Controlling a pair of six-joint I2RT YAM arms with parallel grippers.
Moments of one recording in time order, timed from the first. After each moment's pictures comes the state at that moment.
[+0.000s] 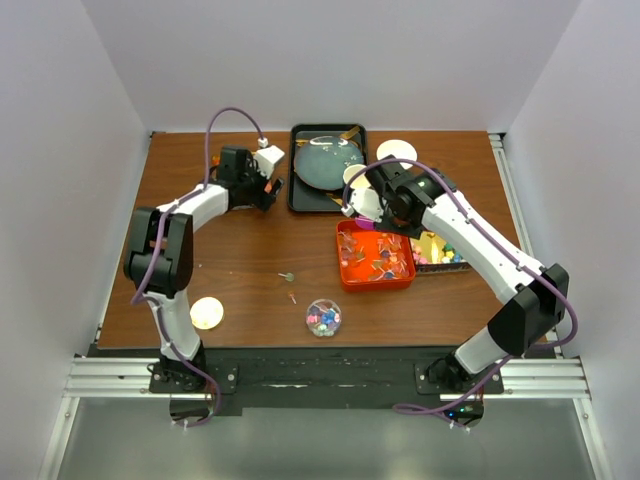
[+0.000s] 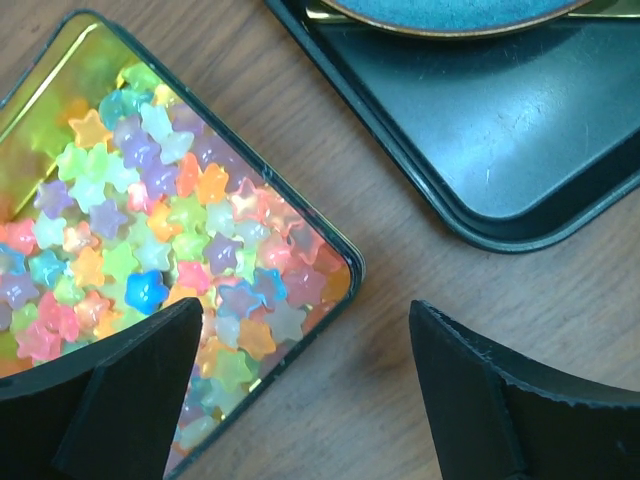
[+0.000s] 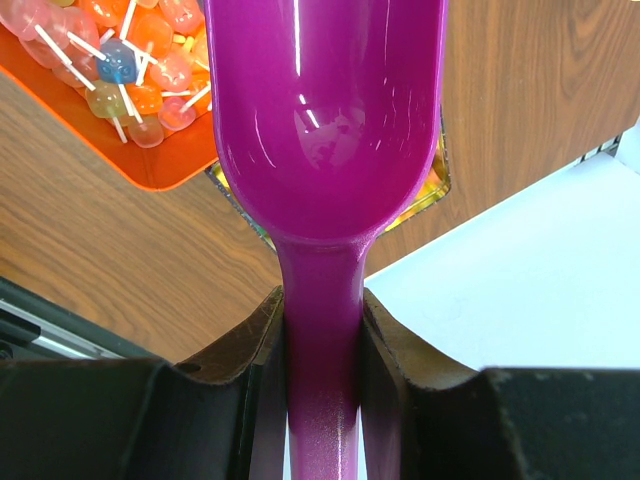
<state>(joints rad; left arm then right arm) -0.20 1.92 1.30 -0.09 0.21 0.40 0.60 1.55 1.54 -1.24 0.35 -0.72</state>
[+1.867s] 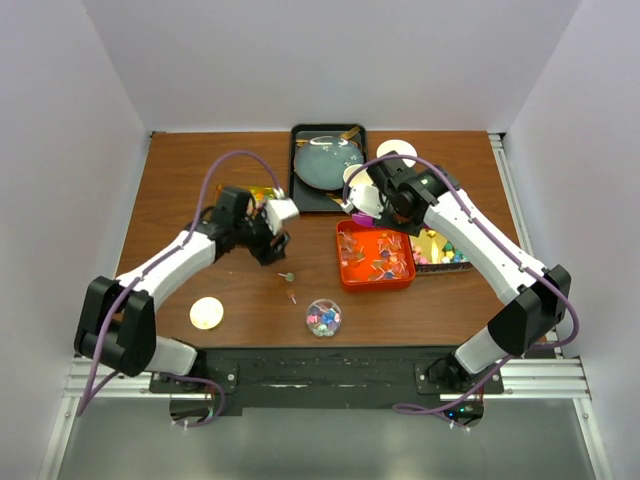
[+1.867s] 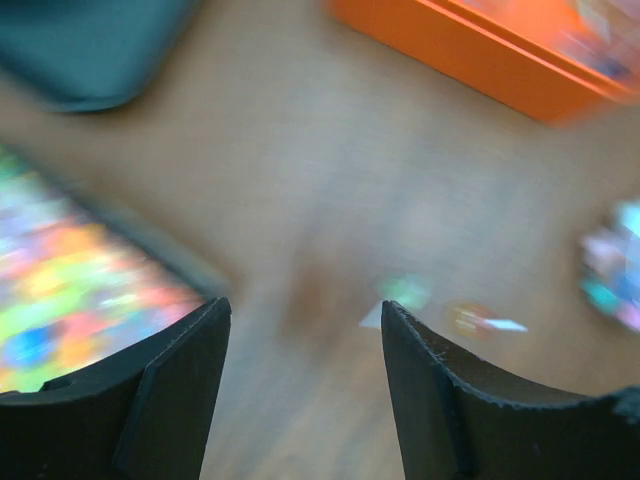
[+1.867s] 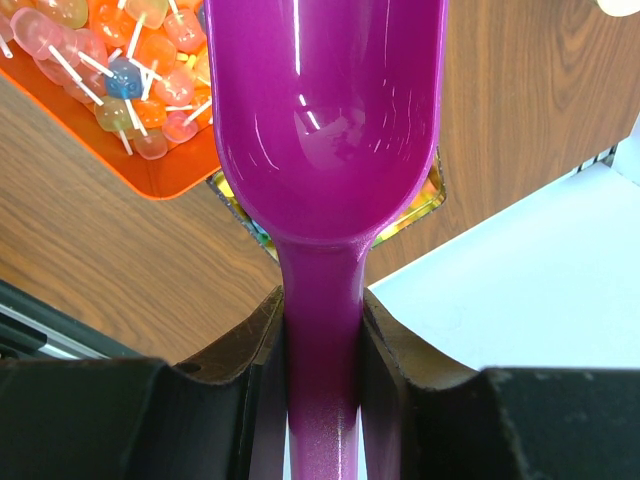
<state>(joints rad) -0.36 1.40 0.90 -0.35 0.47 0.47 0.59 1.55 1.57 -1.24 0.32 -0.72</state>
